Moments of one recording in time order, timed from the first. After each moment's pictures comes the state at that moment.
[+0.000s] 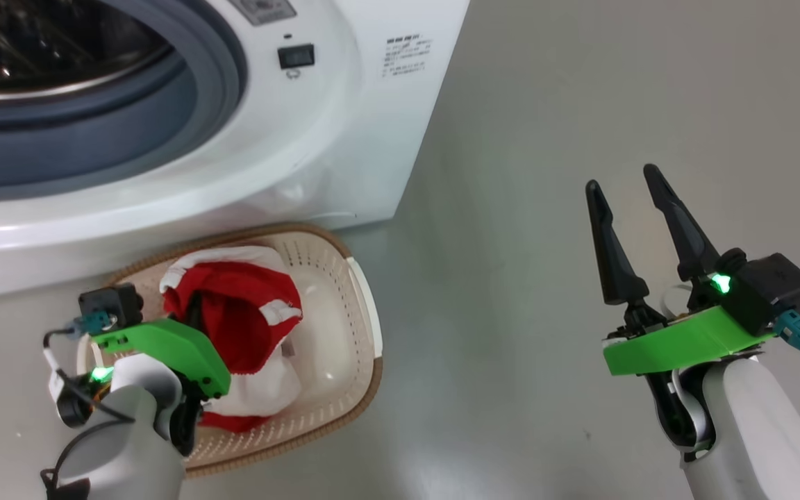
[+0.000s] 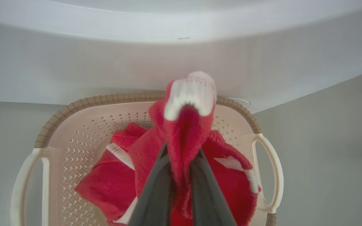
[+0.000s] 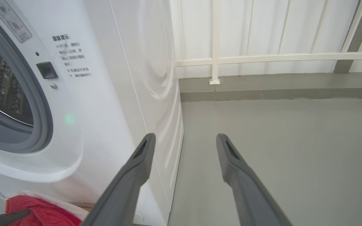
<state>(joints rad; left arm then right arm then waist) -0.75 0.05 -0.10 1.19 -0.46 -0.11 -0.17 -0.32 -0.05 0.08 0.16 0.30 0.12 -0.26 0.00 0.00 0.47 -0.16</state>
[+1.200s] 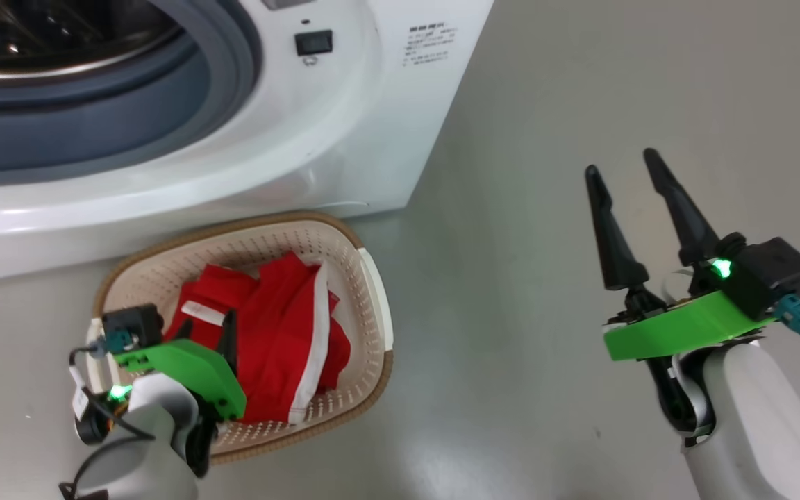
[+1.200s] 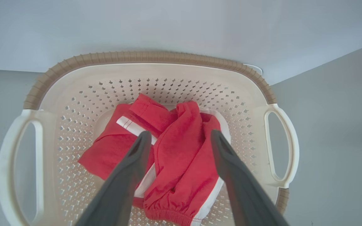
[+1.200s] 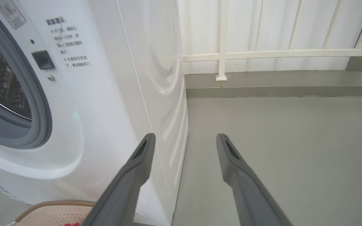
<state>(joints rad) -0.76 0.04 -0.17 1.29 -0.50 -0.12 -0.20 -0.36 -0.05 0.09 0.18 0.29 0.12 -0.26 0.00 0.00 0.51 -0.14</state>
